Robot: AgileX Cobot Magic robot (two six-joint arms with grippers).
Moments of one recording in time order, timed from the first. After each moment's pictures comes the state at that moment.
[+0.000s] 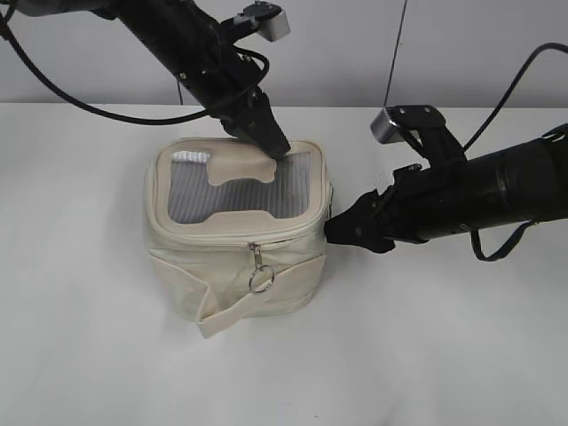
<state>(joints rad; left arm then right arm) -0.45 2.19 -1.88 -0.64 1.17 0.99 0.35 1.74 -0.77 1.56 0.46 -1.60</state>
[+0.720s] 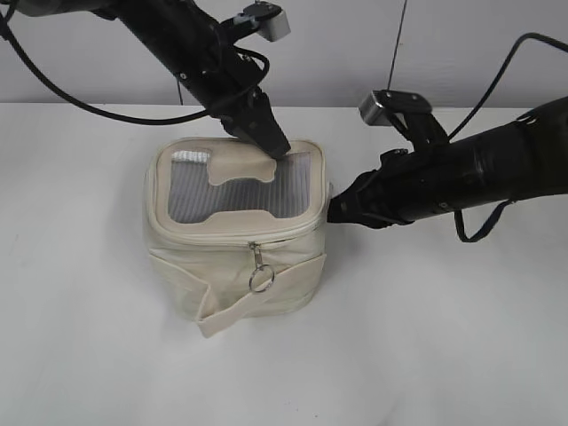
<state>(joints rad) -0.45 2.19 -1.88 -0.64 1.17 0.99 0.35 1.82 -0.88 1.56 0.44 -1.56</state>
